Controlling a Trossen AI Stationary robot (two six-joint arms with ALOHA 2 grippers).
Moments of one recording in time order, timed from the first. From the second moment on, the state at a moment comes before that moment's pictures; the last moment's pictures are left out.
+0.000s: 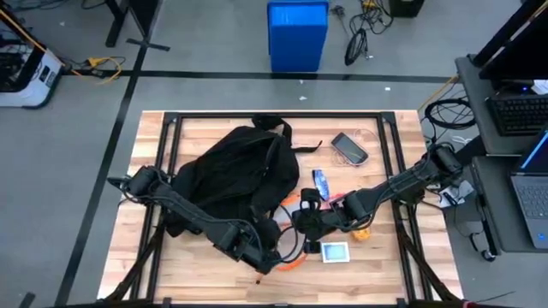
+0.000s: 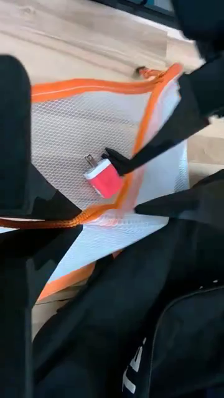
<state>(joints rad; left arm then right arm) -0.51 1.95 1.56 -0.78 -0.61 -0.81 0.43 1.64 1.29 -0.56 0.34 0.29</state>
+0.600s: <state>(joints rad) -0.58 1.95 1.75 -1.00 -0.62 -0.80 0.43 1.64 1.29 -0.55 0.33 0.31</state>
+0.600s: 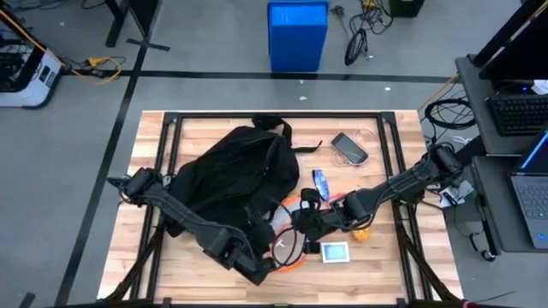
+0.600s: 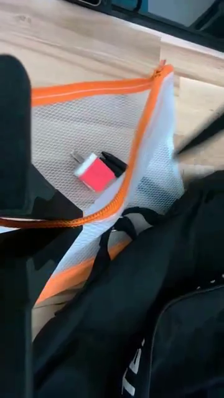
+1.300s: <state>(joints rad) -0.62 1.99 1.75 -0.90 -0.59 -0.77 0.43 1.64 1.29 -0.55 0.33 0.32</state>
